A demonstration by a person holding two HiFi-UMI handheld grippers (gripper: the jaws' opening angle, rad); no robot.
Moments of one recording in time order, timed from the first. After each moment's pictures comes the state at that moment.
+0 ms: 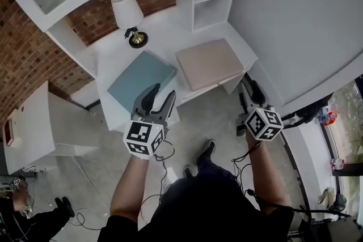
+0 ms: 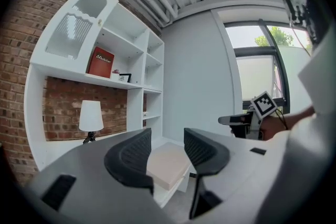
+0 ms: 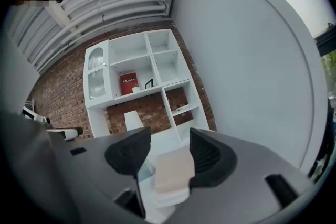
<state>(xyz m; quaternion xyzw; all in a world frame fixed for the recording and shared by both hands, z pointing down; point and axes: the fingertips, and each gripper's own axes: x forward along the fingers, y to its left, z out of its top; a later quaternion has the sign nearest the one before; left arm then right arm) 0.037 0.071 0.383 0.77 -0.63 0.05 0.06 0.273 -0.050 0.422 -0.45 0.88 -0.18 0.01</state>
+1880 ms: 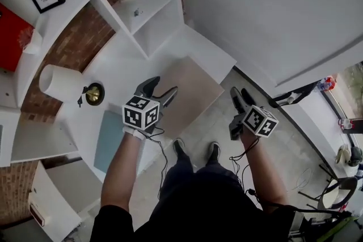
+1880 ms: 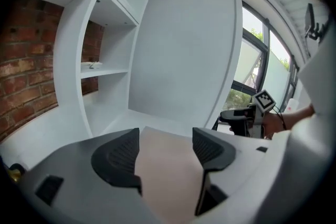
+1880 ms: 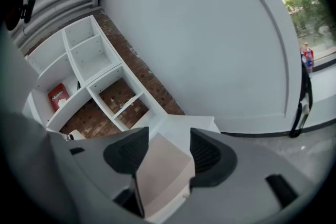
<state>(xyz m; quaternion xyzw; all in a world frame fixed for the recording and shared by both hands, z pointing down) 0.097 -0.293 0.534 0.87 -0.38 0.21 0.22 0.346 -0.264 0.574 -0.57 0.72 -0.40 0.03</state>
